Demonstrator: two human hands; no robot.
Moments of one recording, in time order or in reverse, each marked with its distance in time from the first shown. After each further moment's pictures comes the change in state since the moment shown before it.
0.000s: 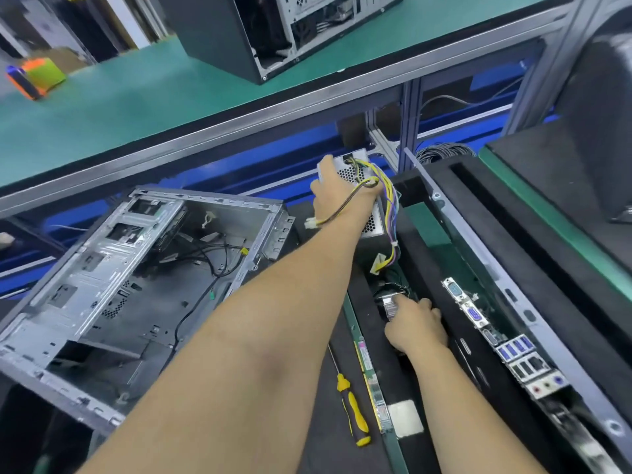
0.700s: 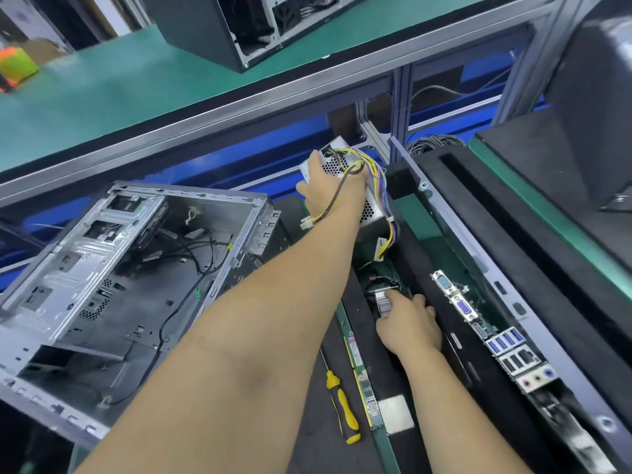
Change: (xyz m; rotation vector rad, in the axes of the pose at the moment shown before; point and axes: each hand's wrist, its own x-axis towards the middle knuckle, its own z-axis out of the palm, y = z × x) left_hand 0.006 -0.003 0.024 -0.159 0.096 -0.095; right_hand -0.008 0.006 0.003 0.048 0.056 0.012
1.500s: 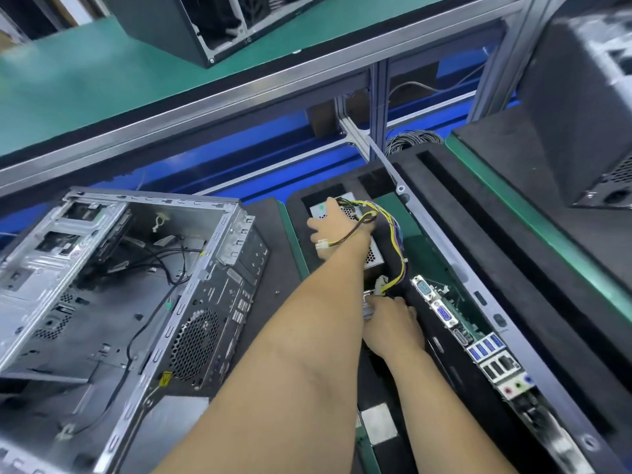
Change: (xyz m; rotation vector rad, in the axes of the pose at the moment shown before) left_hand -0.008 -0.055 0.050 0.442 -0.186 -0.111; right_hand 0.007 0.002 -0.004 0.057 -0.050 -0.038
